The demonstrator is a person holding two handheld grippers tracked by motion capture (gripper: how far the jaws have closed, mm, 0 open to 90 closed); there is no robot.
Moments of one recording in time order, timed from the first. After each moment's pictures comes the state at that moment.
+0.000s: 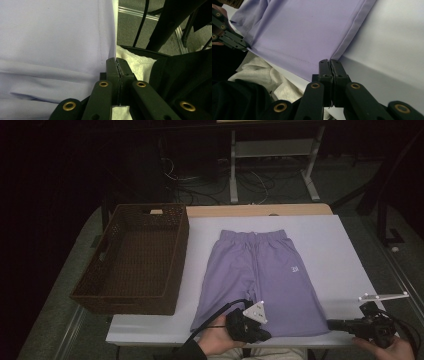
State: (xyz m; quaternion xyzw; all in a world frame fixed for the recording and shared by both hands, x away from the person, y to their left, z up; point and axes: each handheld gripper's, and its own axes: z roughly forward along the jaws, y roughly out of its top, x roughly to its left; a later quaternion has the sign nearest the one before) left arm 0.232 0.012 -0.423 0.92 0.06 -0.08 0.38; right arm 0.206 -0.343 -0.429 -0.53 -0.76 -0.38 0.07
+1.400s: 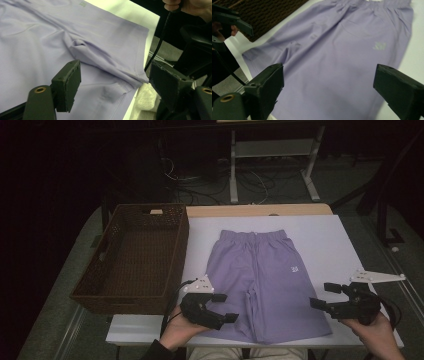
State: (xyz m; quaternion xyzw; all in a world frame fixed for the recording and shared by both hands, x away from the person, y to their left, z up) left arm 0.250 0.119 -0.386 0.84 0.26 -0.03 0.48; right arm 0.239 -0.302 -0.383 -0.44 -0.76 -0.48 -0.06
